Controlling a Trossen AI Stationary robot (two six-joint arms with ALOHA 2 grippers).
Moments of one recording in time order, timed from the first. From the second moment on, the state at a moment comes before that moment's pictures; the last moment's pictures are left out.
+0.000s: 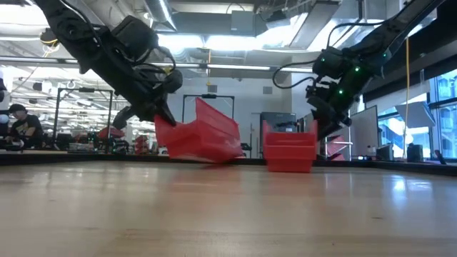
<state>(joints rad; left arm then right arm) 0.30 1.33 0.50 0.24 -0.49 -0.92 -0.74 1.38 0.72 -0.23 -0.09 0.04</state>
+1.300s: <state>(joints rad) 0.38 1.23 0.42 0.17 -0.45 -0.75 -0.74 1.52 0.72 -0.02 -0.15 -0.11</state>
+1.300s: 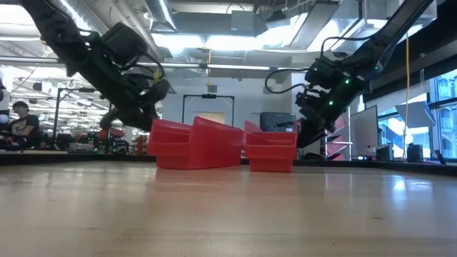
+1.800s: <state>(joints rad) 0.28 1.55 0.42 0.68 -0.46 -0.84 -0.65 1.62 0.79 0.06 -0.19 -0.22</state>
